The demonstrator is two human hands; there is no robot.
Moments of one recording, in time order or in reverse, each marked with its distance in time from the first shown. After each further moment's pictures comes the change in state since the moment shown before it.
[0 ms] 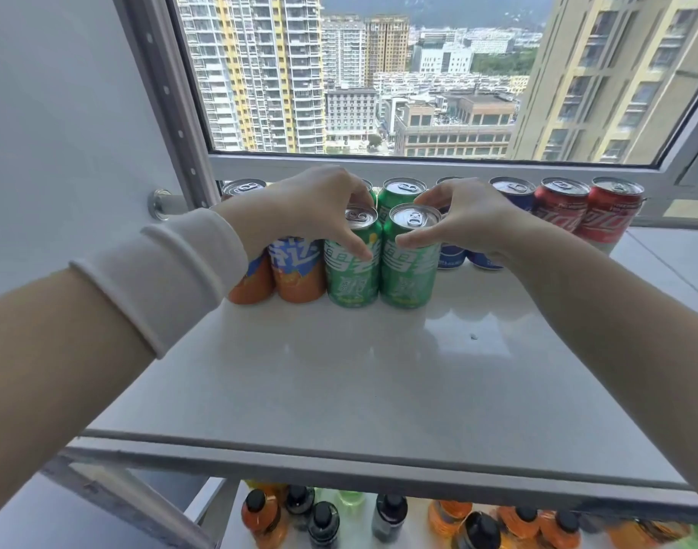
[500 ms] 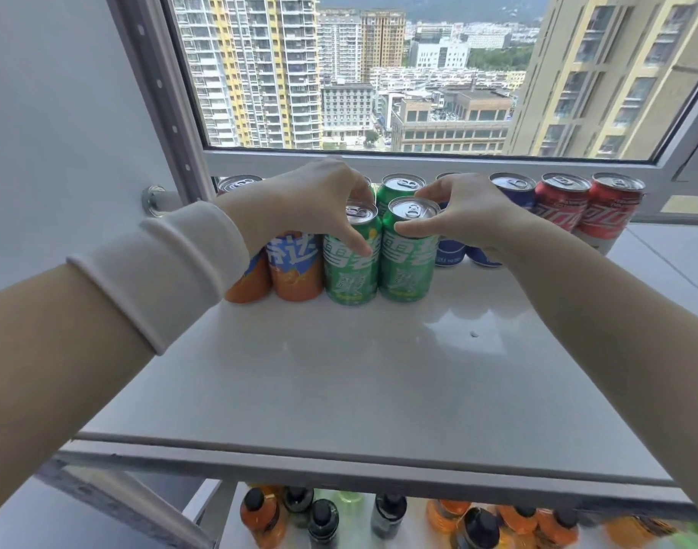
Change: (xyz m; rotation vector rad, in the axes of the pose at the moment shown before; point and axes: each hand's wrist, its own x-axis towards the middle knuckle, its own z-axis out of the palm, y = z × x) left_hand 0.004 -0.001 0.000 0.035 -0.012 0.013; right_hand 0.011 0.007 0.005 0.051 0.063 0.016
